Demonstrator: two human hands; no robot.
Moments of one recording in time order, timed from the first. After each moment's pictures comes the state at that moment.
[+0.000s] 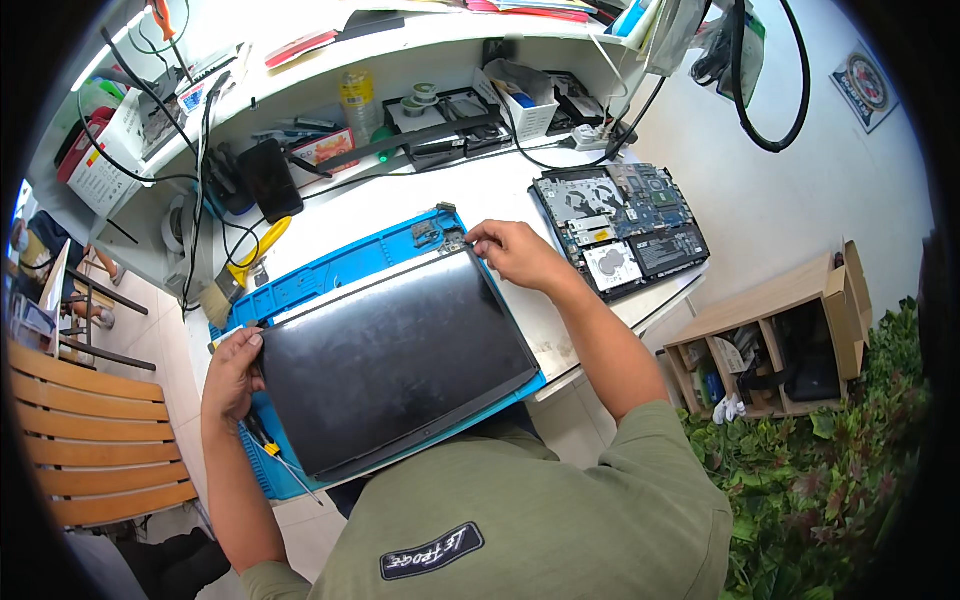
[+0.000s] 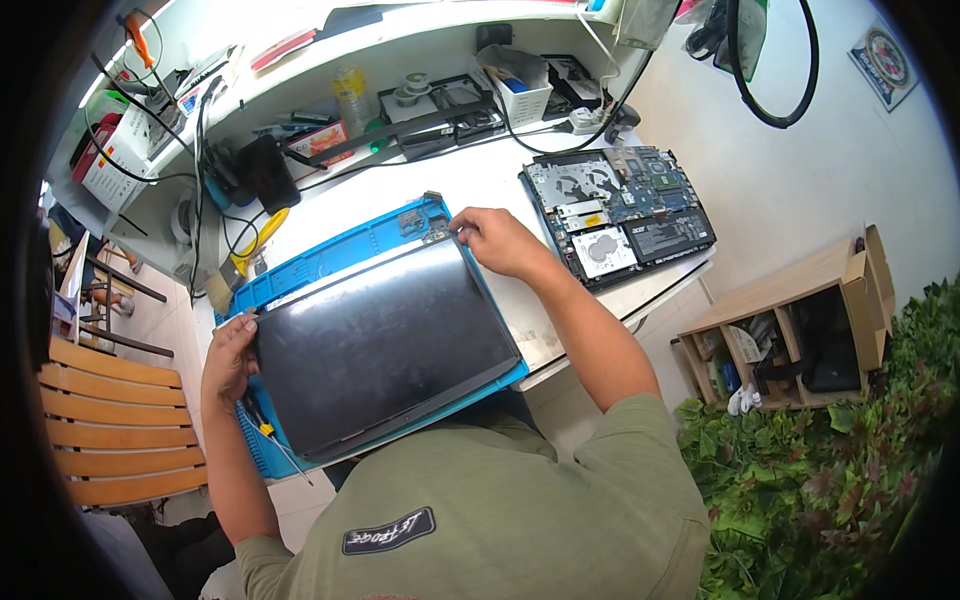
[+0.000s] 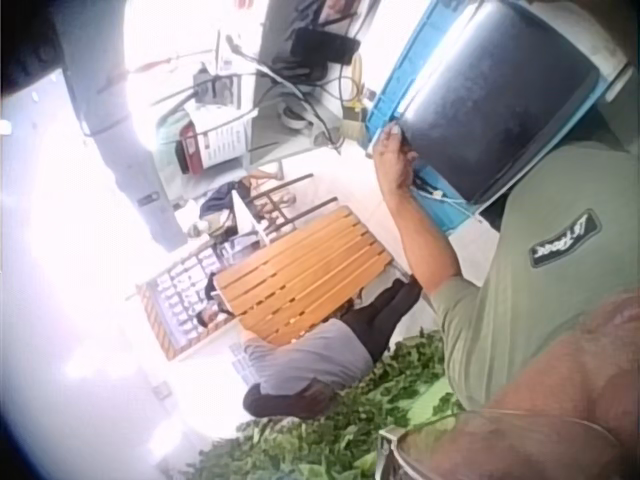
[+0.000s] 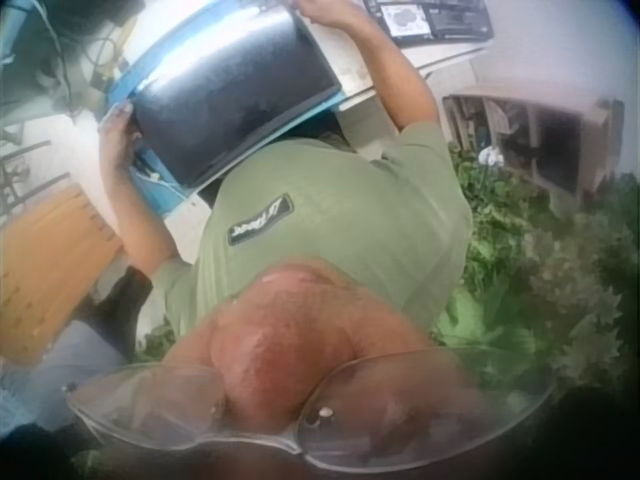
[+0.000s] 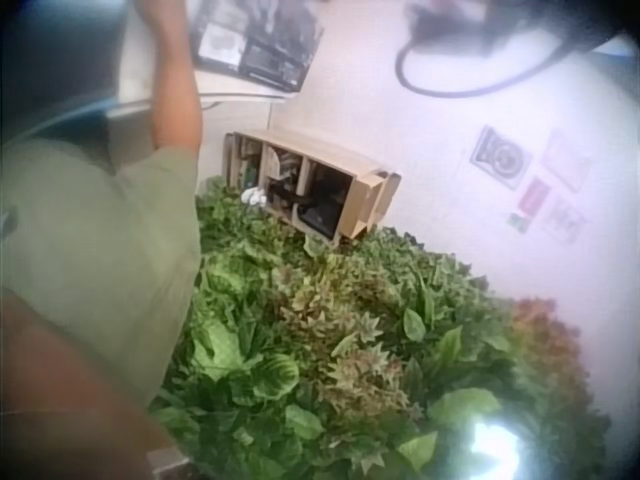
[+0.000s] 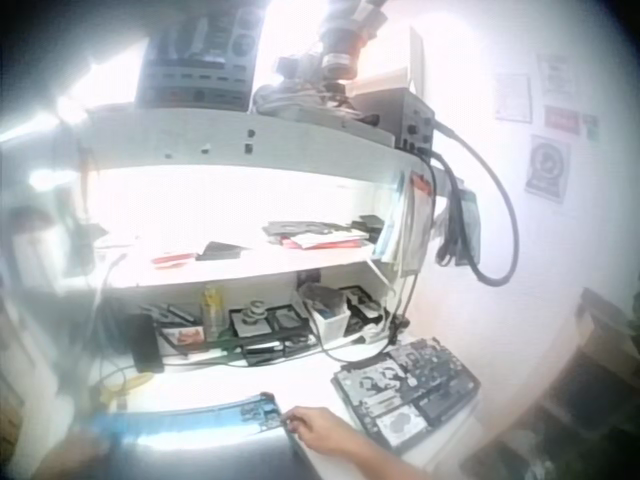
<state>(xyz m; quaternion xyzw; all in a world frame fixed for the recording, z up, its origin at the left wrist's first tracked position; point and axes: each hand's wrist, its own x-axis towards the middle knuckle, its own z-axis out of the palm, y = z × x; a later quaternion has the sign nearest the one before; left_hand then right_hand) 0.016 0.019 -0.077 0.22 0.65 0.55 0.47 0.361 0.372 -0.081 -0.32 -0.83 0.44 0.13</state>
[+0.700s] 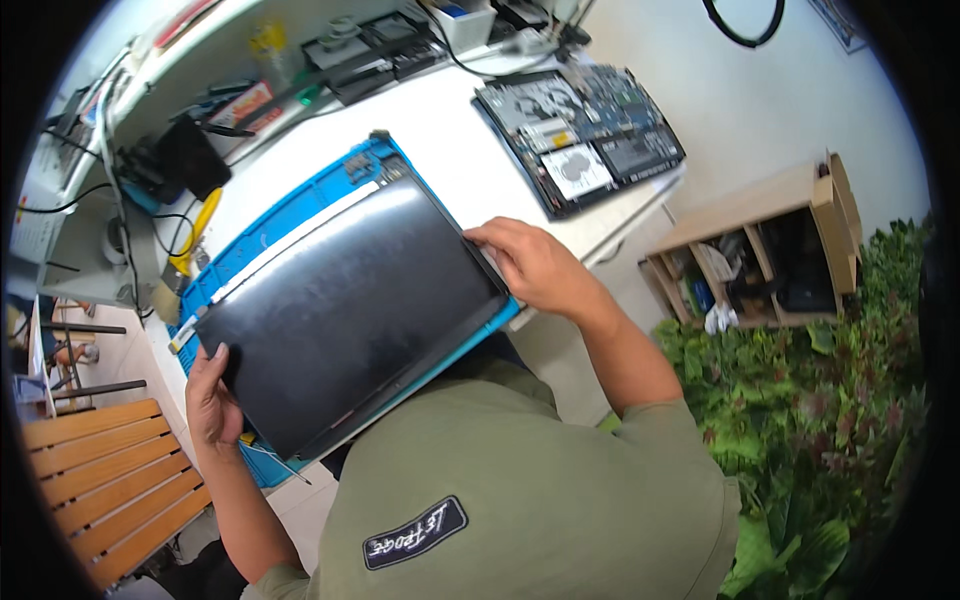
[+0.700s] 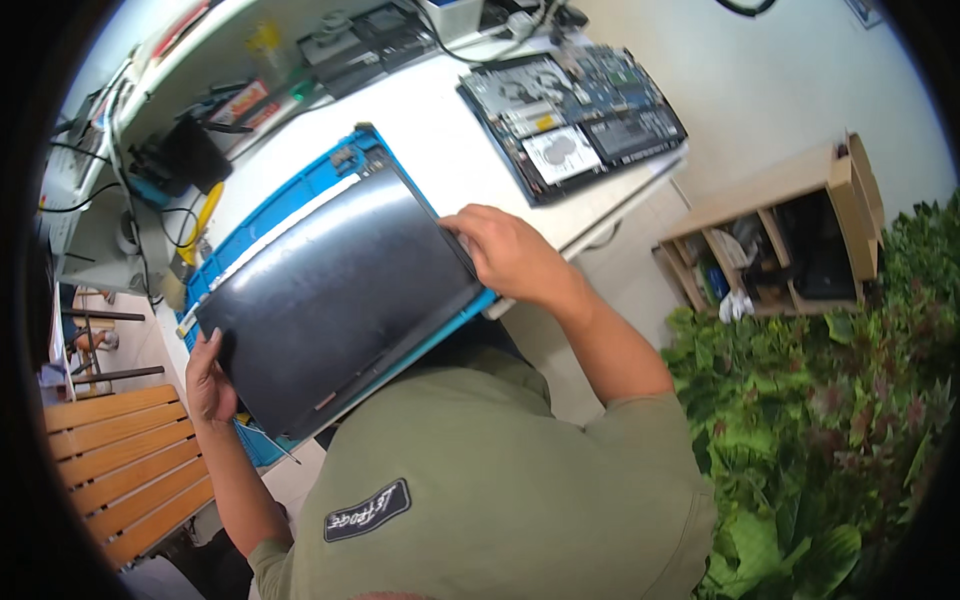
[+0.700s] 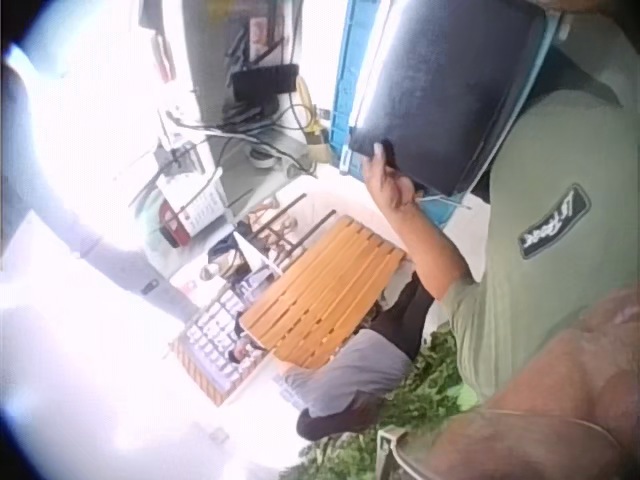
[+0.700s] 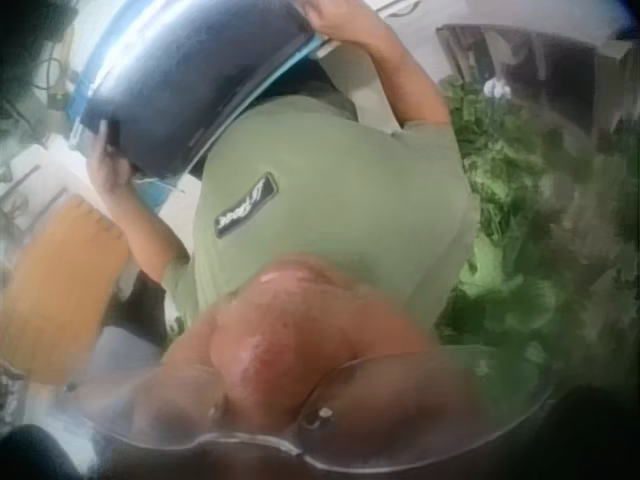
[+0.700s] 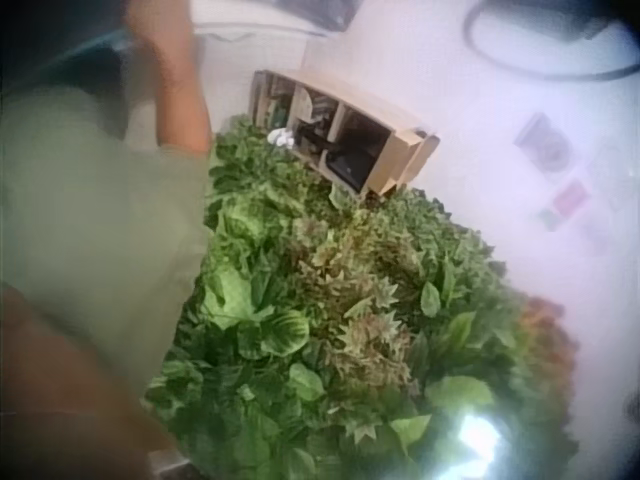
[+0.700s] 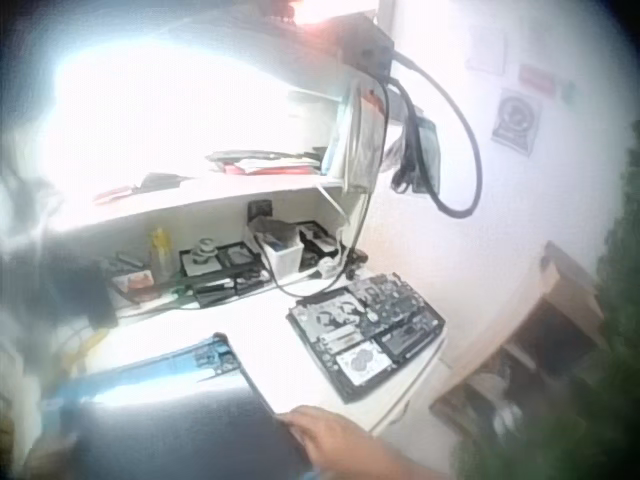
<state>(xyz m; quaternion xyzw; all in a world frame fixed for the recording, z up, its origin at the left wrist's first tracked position) 0.071 0.007 -0.069 0.15 0.53 0.66 0.50 0.458 0.274 -0.083 -0.27 -0.88 0.31 0.22</state>
